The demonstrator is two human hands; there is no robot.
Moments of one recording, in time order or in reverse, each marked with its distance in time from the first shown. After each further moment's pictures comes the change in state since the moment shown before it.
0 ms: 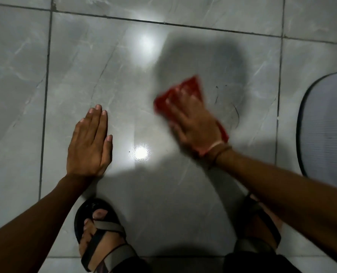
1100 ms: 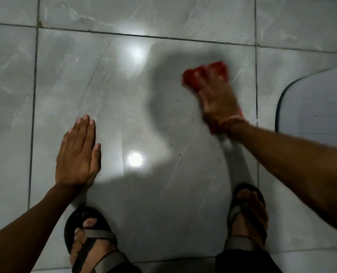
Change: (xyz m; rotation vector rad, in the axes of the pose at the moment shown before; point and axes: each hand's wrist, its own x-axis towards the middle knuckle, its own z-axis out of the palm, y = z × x) left_hand 0.001 0.000 -0.003 -0.020 -0.043 -0.046; right_hand 0.013 0.107 -0.030 -0.143 -0.009 0.233
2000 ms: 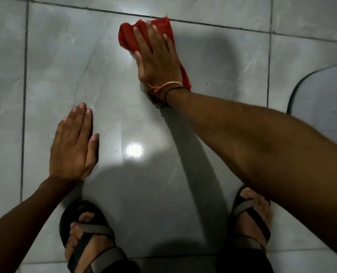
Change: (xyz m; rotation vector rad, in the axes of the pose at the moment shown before) left_hand -0.002 -0.004 0.006 -0.019 0.056 0.048; right_hand 0.096 -0.142 0.025 0.025 -0.008 -0.015
